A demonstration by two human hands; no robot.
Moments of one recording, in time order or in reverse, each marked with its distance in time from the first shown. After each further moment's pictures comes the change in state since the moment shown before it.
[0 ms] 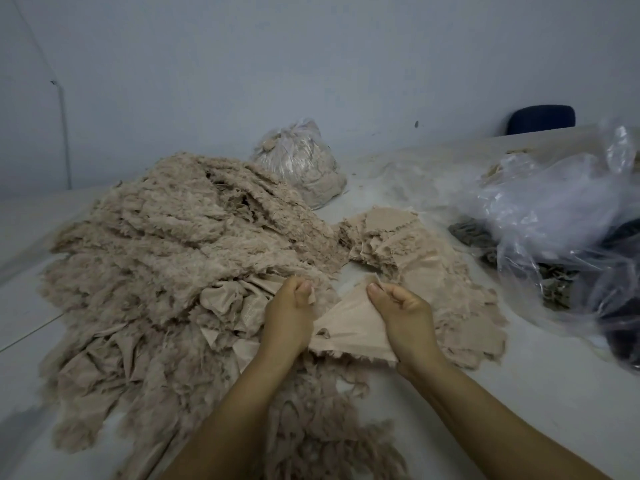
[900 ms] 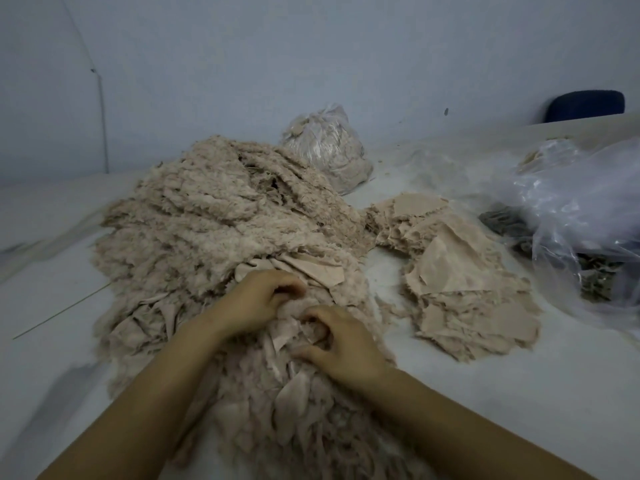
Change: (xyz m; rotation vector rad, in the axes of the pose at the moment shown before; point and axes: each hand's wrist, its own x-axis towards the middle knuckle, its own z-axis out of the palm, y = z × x) left_hand 0.016 -0.031 -0.101 0.390 -0.476 0.412; right_hand -0.035 0.049 0.058 -0.903 -0.596 -0.344
